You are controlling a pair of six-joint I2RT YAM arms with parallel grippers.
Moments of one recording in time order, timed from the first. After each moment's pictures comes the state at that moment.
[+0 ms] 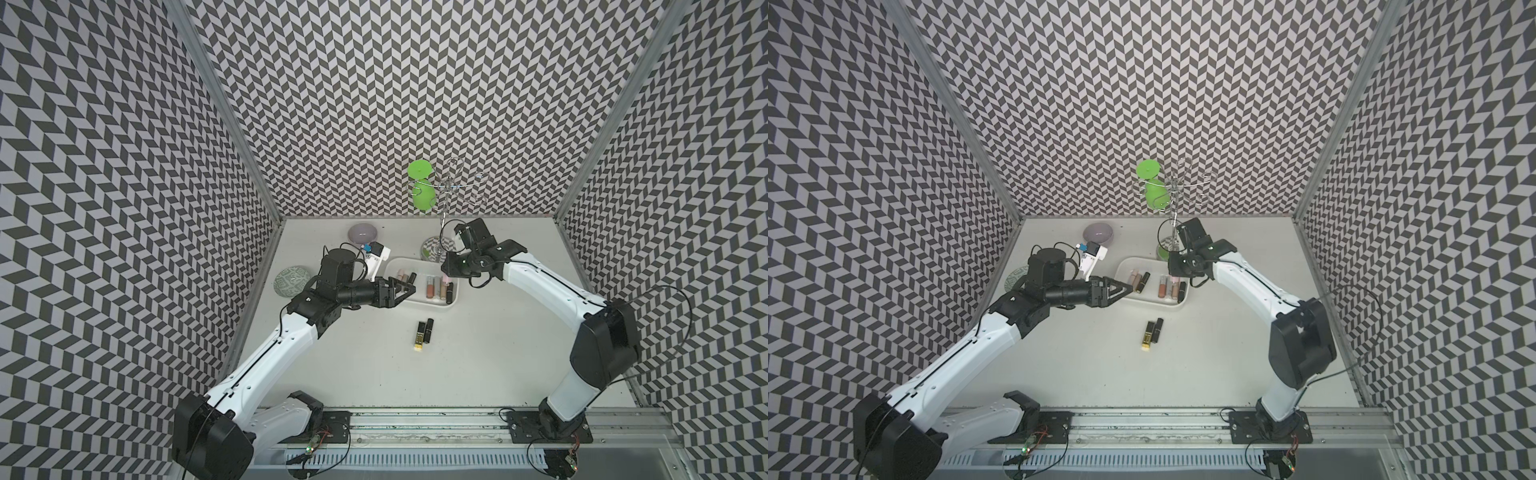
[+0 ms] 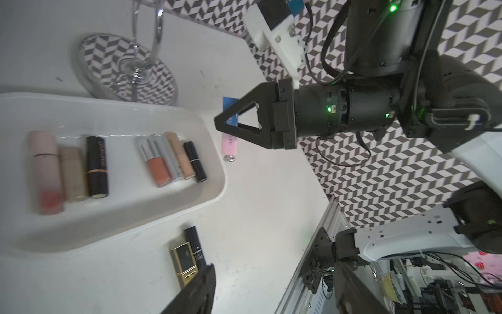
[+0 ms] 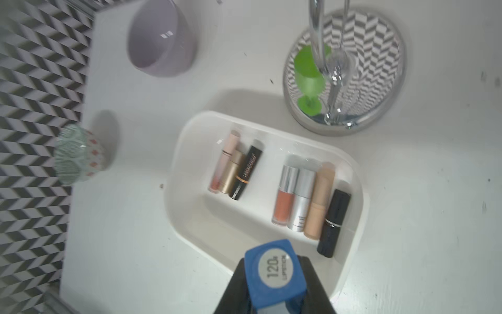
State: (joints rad) left arm -0.46 1.13 0.96 -0.37 0.64 -0.47; right arm 0.51 1.72 1.44 -0.71 -0.13 0.48
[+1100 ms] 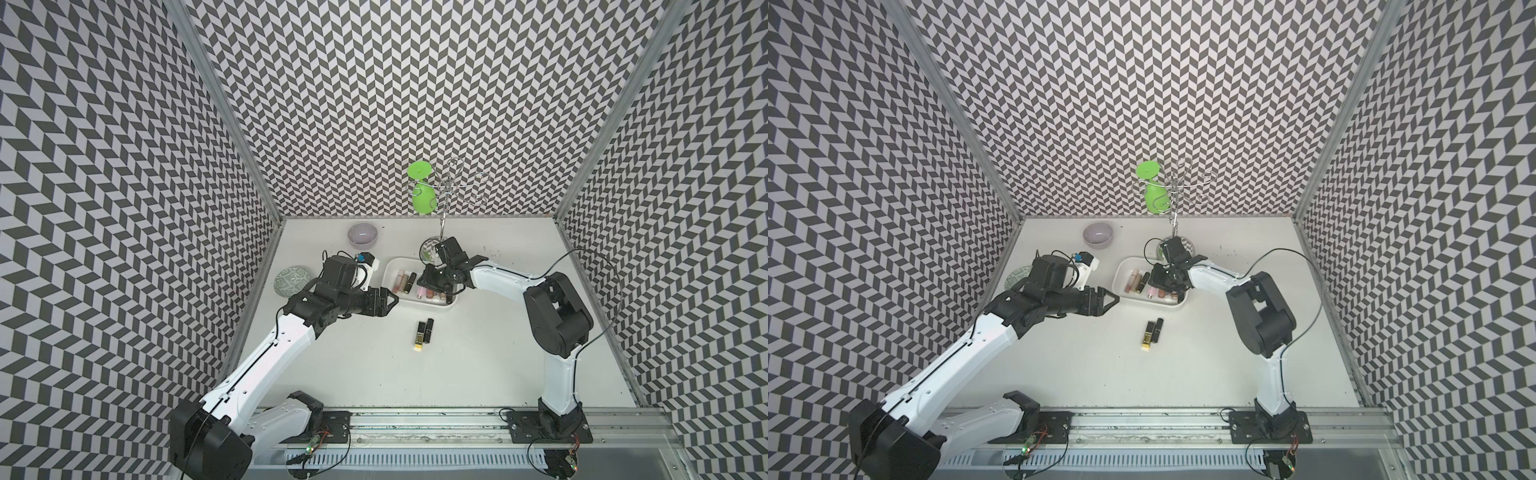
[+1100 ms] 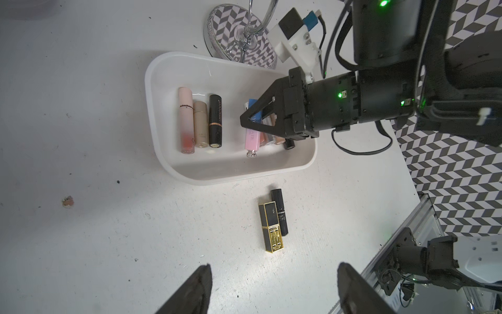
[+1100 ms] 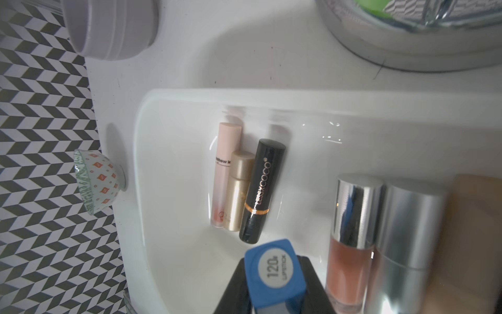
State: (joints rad) left arm -0.46 1.11 0.96 -0.62 0.39 -0.34; right arm 0.55 2.01 1.39 -0.33 -0.32 0.77
